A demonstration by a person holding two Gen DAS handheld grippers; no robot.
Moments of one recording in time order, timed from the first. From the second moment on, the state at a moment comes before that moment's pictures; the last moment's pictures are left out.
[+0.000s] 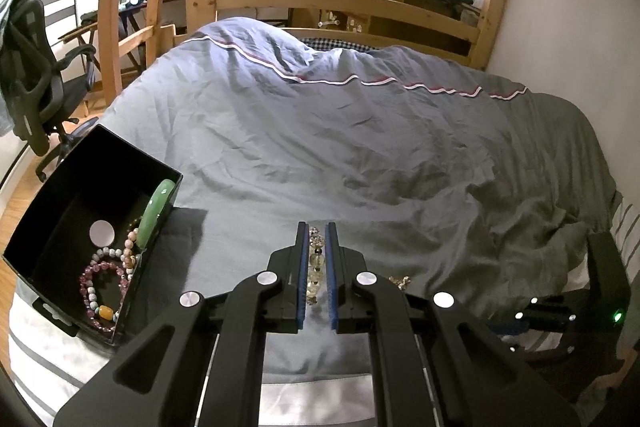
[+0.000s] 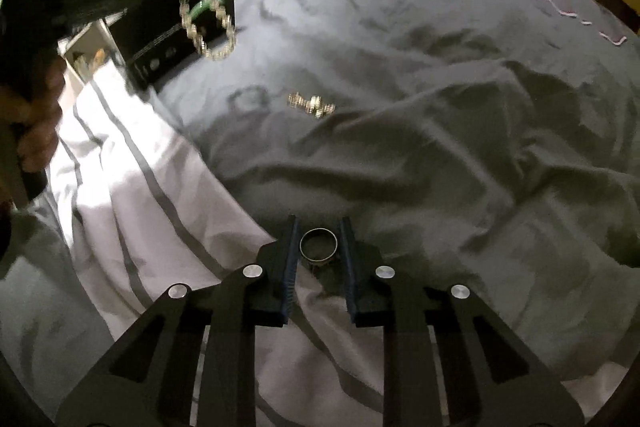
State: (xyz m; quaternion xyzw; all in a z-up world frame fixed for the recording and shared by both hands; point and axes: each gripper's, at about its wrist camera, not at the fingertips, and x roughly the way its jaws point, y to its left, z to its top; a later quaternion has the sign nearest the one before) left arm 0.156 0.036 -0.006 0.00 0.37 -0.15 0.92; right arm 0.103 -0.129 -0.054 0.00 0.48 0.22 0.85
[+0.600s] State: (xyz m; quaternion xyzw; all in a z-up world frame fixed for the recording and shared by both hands) left arm 0.149 0.036 0.003 0.01 0.37 -0.15 0.92; right arm 0.104 -0.142 -0.026 0.02 0.44 0.18 0.88
